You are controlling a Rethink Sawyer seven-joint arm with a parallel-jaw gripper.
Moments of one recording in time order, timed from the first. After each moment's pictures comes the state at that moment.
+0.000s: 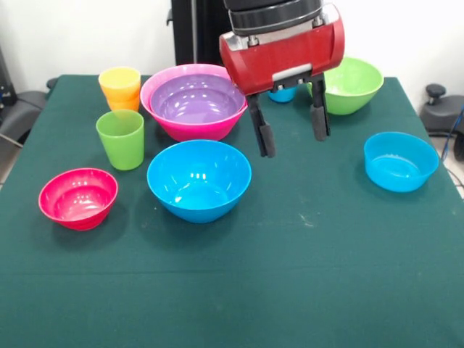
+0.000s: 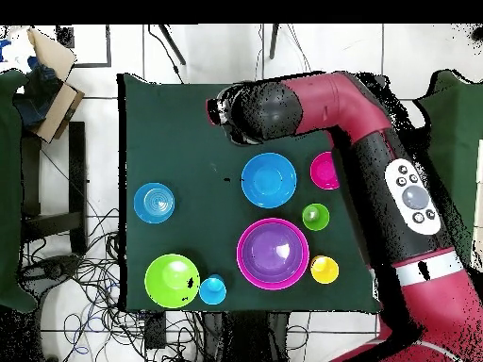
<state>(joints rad) -0.75 -0.59 0.97 1.38 -0.59 0.92 1.73</state>
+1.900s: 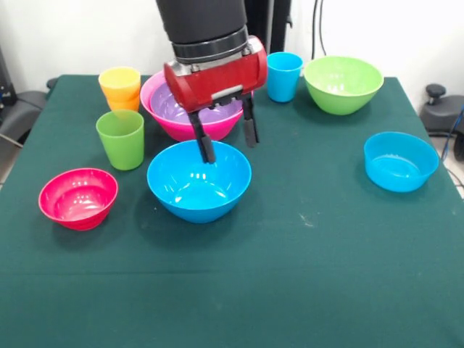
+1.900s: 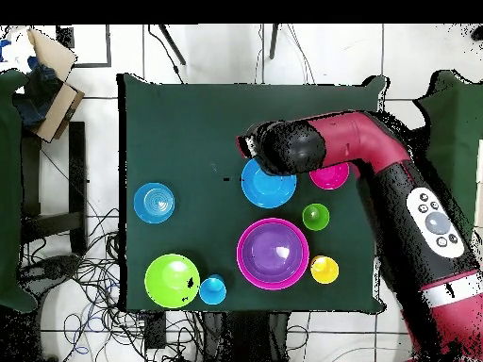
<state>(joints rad) -0.87 -0.57 0.97 1.54 -0.69 0.84 1.54</state>
